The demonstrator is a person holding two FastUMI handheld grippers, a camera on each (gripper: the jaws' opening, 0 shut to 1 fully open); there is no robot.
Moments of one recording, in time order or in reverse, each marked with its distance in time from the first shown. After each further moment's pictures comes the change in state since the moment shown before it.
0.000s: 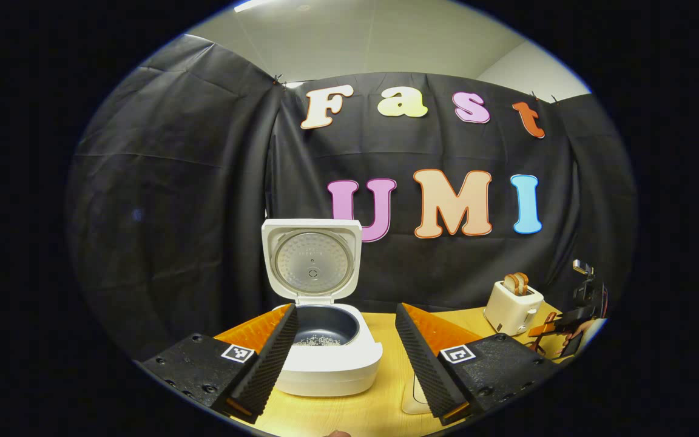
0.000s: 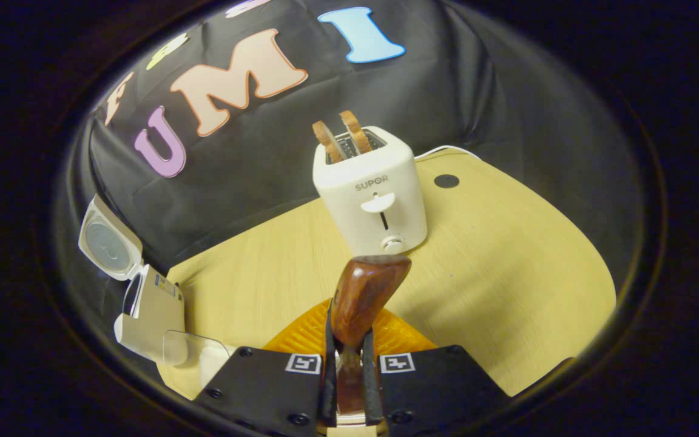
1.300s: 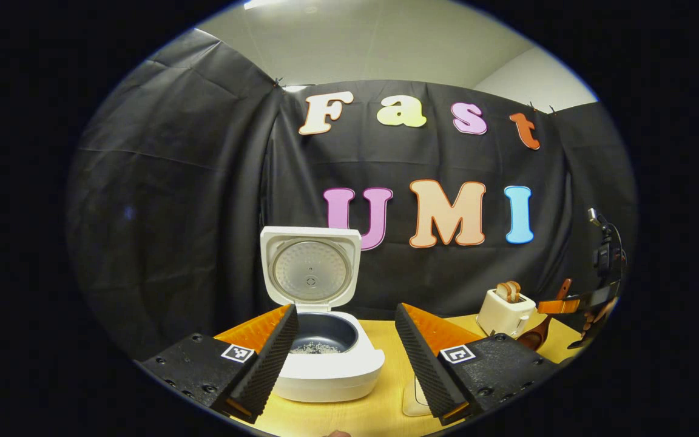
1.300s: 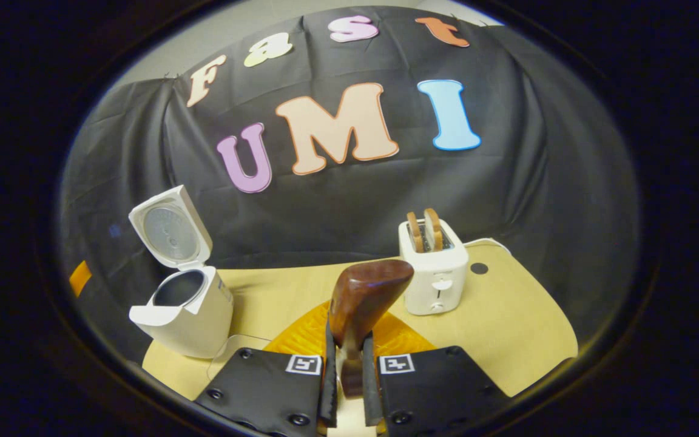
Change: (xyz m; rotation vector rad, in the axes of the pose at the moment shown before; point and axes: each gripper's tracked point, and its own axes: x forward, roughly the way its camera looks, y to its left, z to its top) left arm -0.003 0.020 0.015 -0.022 -0.044 -0.043; right arm -0.116 0.117 0.056 -0.249 -0.275 0.152
